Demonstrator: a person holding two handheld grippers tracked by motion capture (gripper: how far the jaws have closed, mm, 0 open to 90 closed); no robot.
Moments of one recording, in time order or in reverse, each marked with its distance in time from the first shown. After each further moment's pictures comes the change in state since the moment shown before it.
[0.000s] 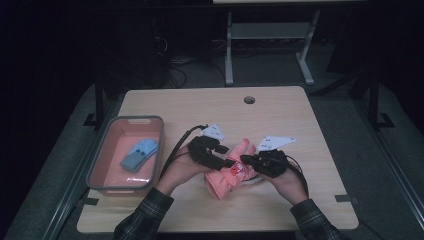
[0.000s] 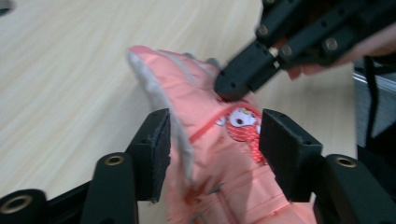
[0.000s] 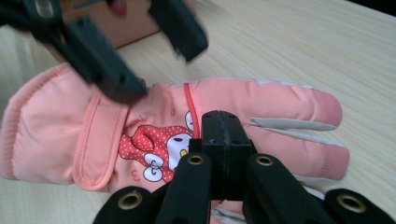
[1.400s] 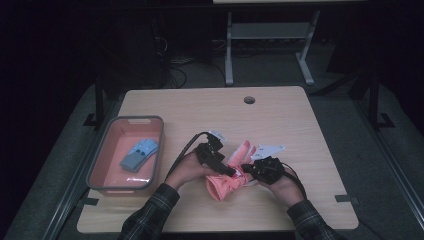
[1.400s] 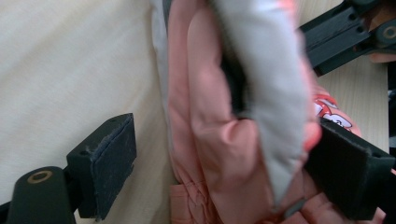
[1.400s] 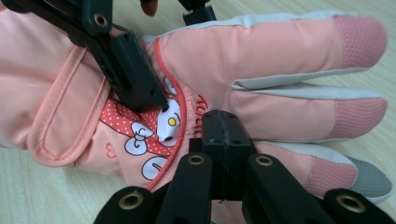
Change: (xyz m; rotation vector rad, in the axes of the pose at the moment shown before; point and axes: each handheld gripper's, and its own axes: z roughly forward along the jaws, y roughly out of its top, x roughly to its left) left arm 0.039 -0.035 0.073 0.180 -0.166 -0.216; right arm 0.001 -0.027 0.023 0.134 -0.048 -0.023
